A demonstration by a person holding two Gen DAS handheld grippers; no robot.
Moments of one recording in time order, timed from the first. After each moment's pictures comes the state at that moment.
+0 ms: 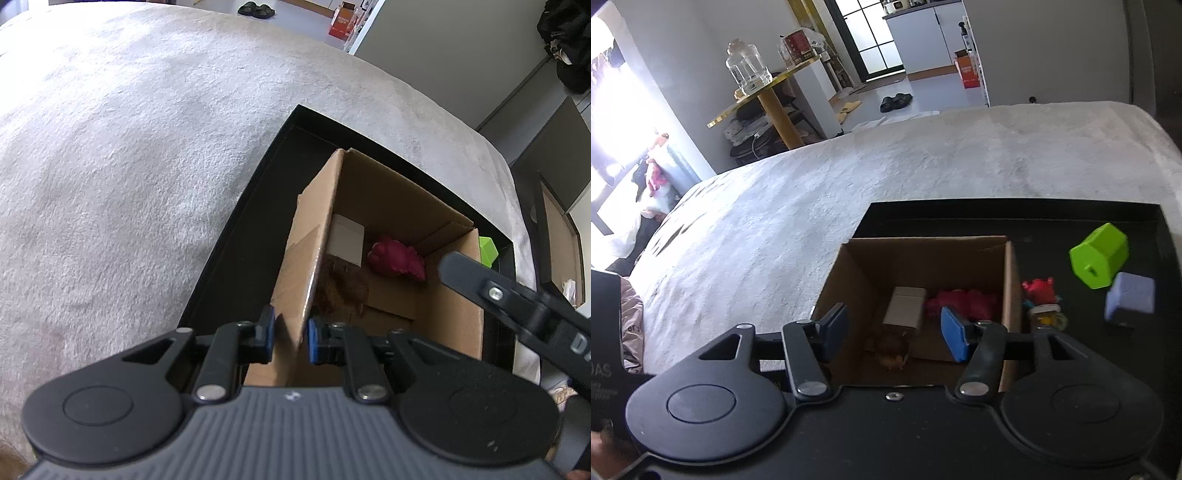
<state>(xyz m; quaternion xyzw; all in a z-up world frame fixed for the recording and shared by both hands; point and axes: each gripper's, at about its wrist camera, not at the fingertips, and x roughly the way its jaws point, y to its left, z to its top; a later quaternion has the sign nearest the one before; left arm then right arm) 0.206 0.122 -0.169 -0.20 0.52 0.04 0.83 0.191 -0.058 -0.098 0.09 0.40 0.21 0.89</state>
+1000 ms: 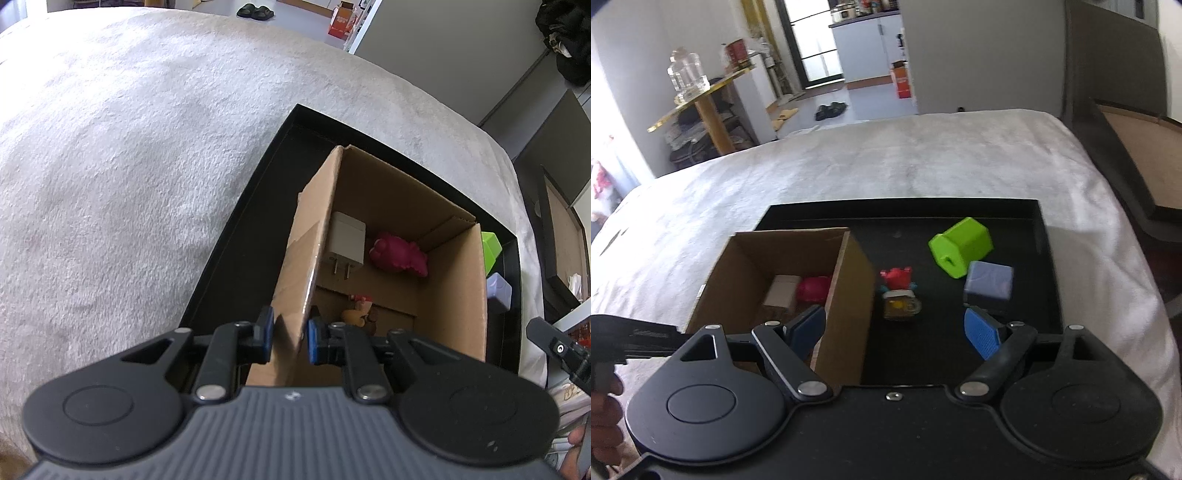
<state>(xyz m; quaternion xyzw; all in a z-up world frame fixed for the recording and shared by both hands) 0.205 0.119 -0.169 -0.19 0.52 0.04 0.83 0.175 -0.147 -0.104 0.06 0.40 0.11 0.91</state>
